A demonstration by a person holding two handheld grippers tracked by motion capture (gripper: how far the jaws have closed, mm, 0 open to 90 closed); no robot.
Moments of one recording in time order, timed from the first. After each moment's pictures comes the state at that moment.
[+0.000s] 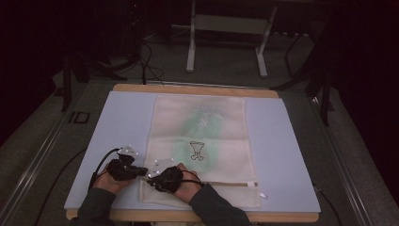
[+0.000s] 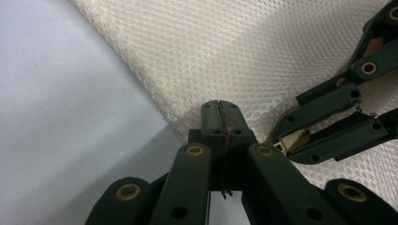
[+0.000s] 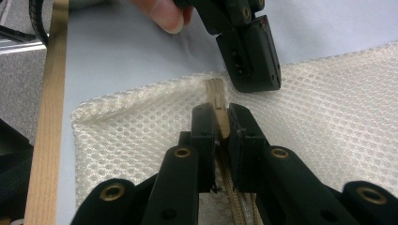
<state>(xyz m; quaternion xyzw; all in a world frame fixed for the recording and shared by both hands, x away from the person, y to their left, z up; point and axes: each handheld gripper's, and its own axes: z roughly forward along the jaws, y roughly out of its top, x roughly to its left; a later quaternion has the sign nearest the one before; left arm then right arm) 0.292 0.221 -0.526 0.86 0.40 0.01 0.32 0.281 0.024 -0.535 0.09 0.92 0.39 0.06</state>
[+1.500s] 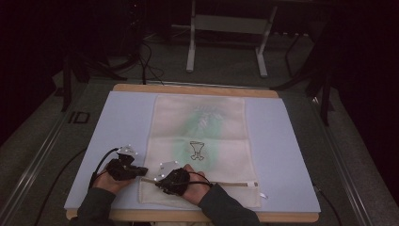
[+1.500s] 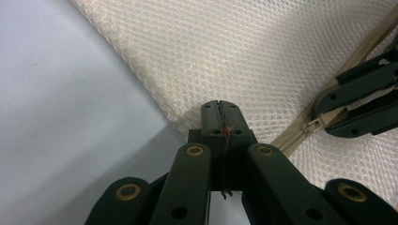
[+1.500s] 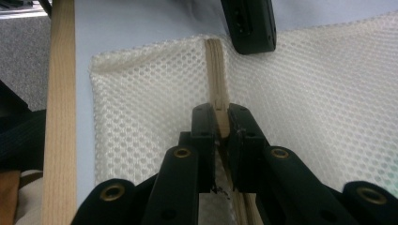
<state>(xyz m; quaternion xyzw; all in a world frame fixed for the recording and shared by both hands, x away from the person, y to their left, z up) 0.293 0.222 -0.526 0.86 0.40 0.01 0.33 0.272 0.005 -0.524 0.08 0.93 0.34 0.07</state>
